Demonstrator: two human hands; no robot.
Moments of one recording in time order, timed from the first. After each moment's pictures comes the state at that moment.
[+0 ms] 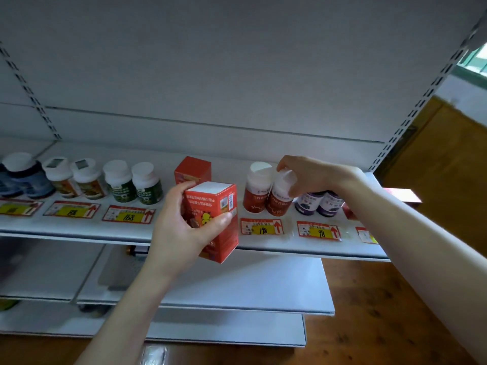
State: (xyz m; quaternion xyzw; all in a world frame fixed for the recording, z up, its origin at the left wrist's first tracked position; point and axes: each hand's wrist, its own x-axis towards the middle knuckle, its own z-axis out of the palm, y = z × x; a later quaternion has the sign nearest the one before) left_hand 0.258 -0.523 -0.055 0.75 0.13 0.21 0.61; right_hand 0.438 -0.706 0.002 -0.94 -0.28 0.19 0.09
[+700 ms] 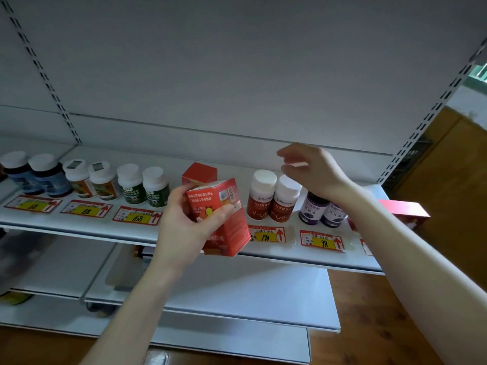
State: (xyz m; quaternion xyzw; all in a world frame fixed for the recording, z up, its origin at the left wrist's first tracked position) left_hand 0.259 -0.535 -0.041 0.70 0.18 0.23 0.66; right_hand 0.420 -0.706 0.007 -0.89 -0.31 -0.01 0.32
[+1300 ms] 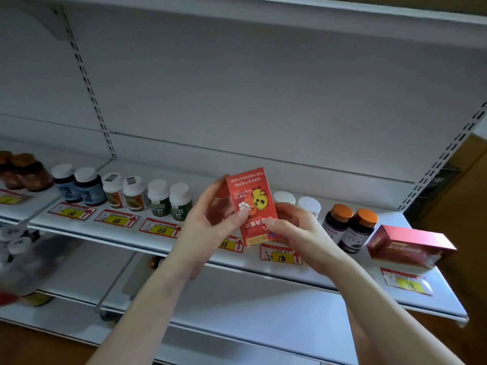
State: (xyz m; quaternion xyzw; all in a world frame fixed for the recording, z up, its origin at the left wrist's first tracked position) left_hand 0.262 -0.526 -0.018 0.63 0.08 0.19 0.75; right_hand 0.343 -0.680 -0.014 -0.67 -0.28 0.26 0.64
